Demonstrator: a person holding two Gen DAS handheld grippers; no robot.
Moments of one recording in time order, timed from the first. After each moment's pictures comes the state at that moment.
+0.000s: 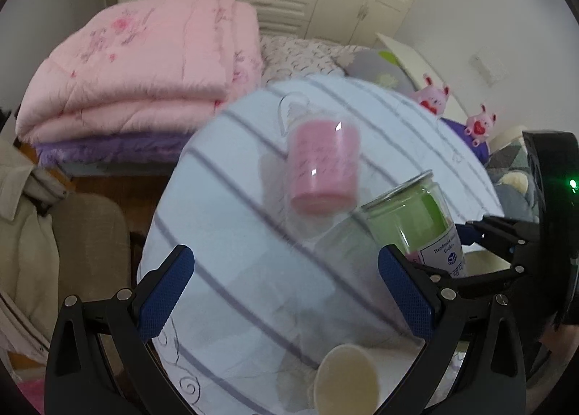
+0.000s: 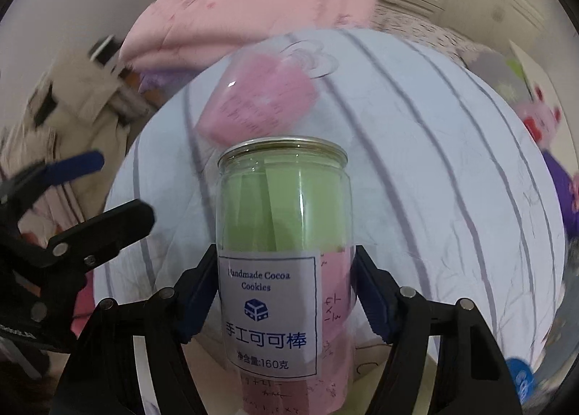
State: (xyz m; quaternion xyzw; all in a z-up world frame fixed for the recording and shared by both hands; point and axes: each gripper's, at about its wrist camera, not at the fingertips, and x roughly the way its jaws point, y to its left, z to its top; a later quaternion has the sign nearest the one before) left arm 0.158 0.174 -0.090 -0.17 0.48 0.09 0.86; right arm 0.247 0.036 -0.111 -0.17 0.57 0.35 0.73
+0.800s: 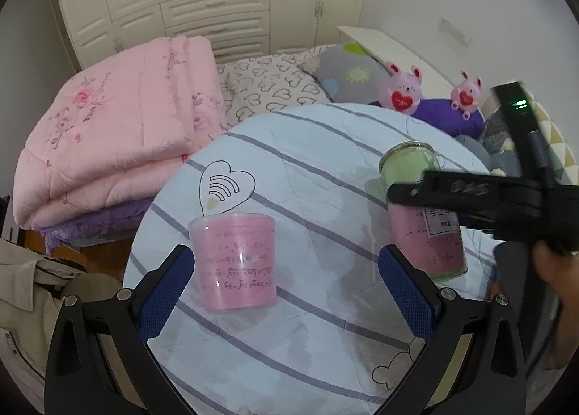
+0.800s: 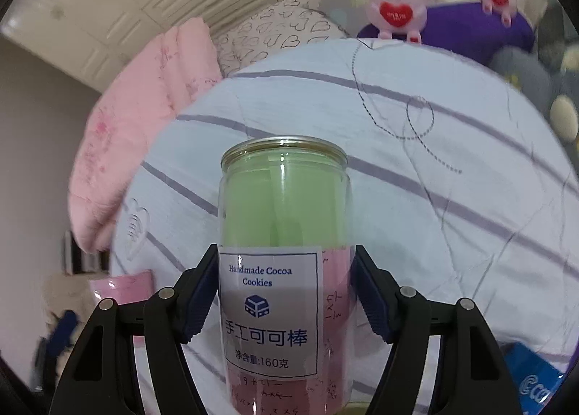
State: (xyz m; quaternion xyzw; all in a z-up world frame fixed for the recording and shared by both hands) left arm 0.250 0.112 -0.074 -0.05 0.48 0.06 0.88; right arm 0.358 -0.061 -0.128 0.14 0.60 0.16 0.77
